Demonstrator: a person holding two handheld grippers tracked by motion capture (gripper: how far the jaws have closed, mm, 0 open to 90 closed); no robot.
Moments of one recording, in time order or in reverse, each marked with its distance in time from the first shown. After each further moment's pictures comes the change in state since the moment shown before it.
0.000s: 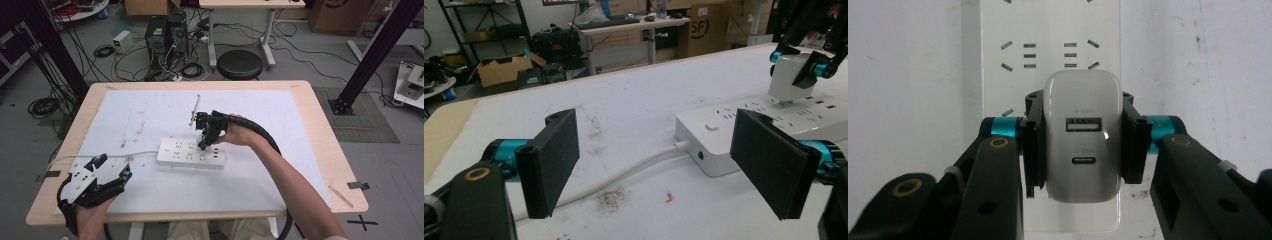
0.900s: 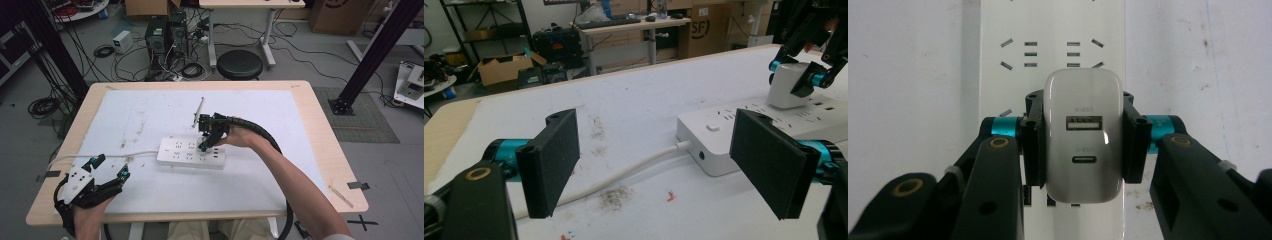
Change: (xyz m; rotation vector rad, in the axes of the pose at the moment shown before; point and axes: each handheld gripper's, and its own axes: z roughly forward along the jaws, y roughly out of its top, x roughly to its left) left arm 0.003 0.002 -0.004 0.000 0.000 -0.012; right arm -0.001 -0.010 0.009 -0.057 0.011 -0.014
